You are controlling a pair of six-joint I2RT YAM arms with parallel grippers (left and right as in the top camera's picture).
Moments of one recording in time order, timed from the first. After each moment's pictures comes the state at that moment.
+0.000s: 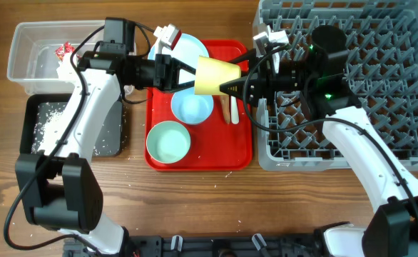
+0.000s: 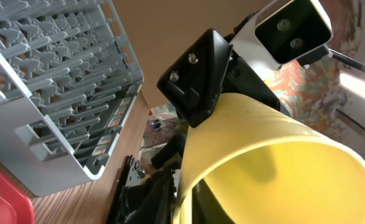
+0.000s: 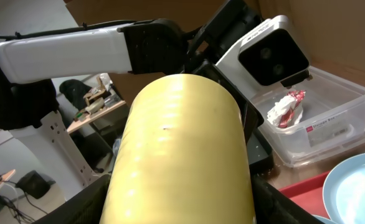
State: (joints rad) left arm -0.13 1.78 1.43 -0.75 1.53 -0.13; right arm 0.23 1.52 1.09 0.24 -1.32 0.27
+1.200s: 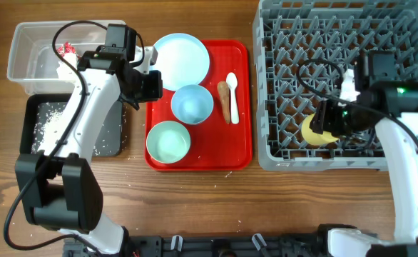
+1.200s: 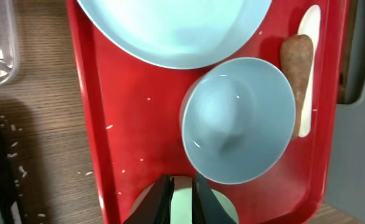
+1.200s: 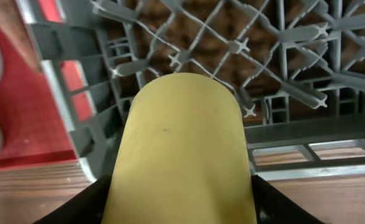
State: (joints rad) left arm -0.13 1.78 1.43 -0.94 0.28 -0.13; right arm -0.03 1.41 1.32 -1.34 -0.11 0.18
